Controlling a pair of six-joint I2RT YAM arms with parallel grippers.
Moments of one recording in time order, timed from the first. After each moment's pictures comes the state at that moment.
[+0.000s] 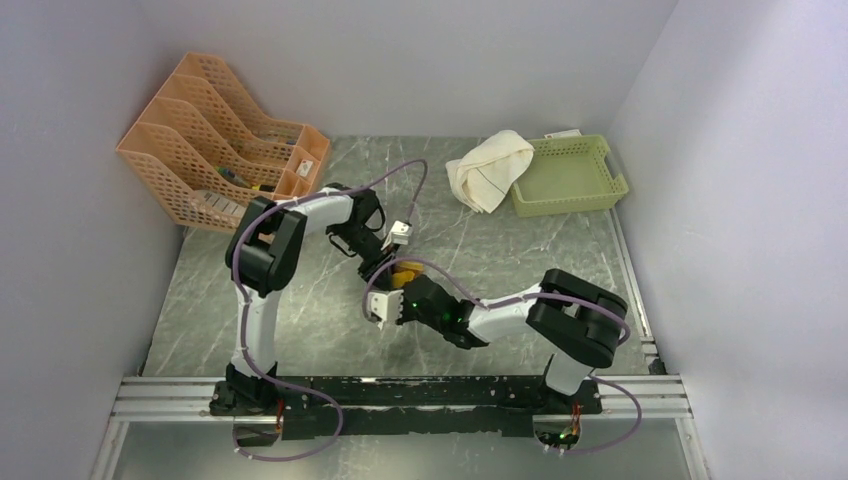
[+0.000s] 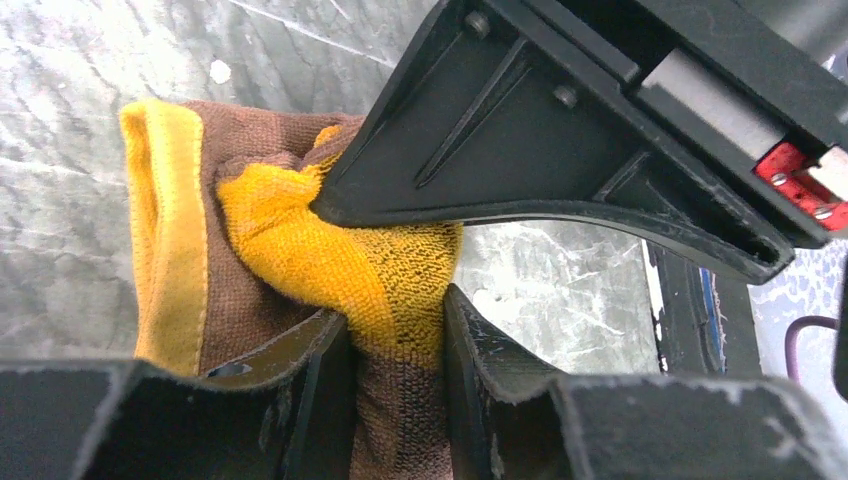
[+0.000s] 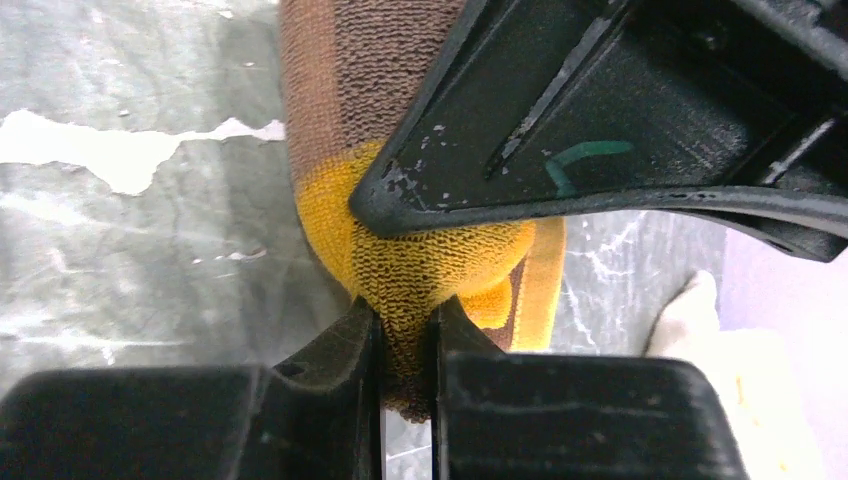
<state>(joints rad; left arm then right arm) -0.49 2.12 1.43 -1.08 1.03 1.17 1.09 1.66 0.57 0.51 0.23 -0.82</state>
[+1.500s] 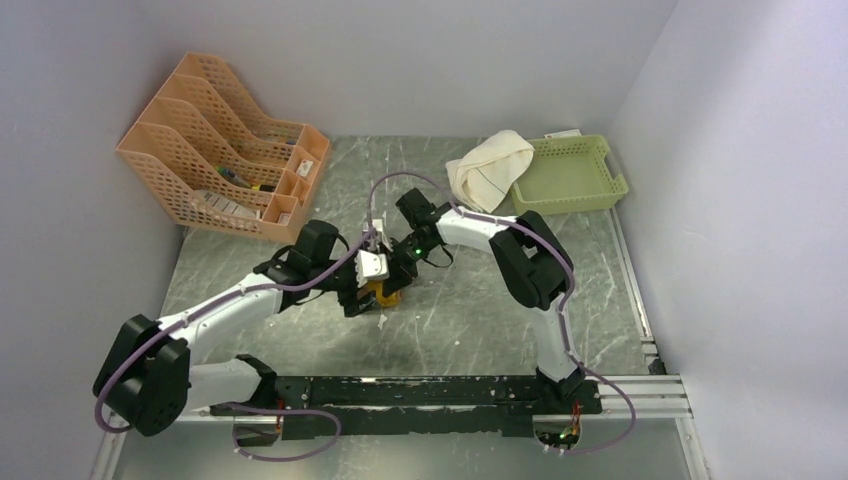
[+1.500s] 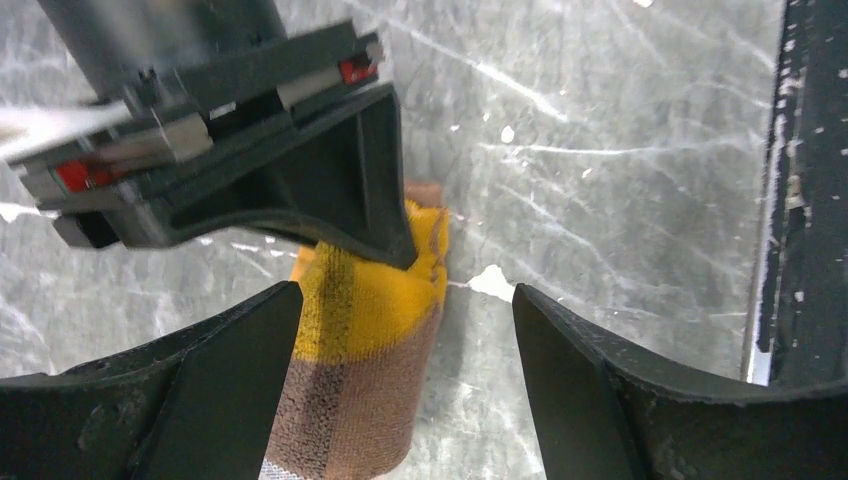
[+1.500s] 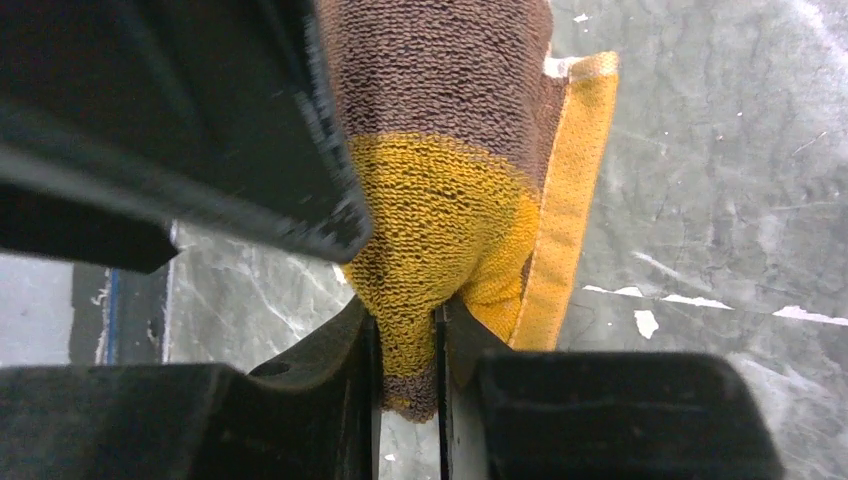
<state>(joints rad) -0.57 1.18 0.62 -0.18 0.63 0.62 0.70 2.10 1.40 -0.51 -0.94 -0.58</state>
